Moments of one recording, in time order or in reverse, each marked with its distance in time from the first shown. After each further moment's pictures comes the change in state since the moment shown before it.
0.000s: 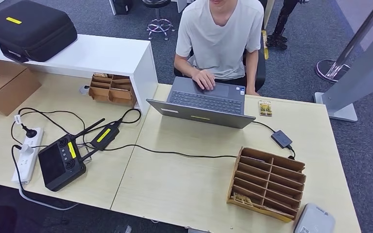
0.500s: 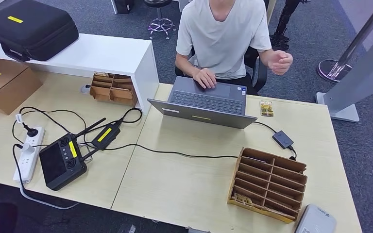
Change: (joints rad) left arm -0.009 -0.008 -0.026 0.000 -0.009 0.000 0.002; right arm -0.362 -0.001 0.267 0.092 0.005 -0.005 0.039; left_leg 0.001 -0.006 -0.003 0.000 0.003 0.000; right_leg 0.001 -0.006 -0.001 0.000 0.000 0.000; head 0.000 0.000
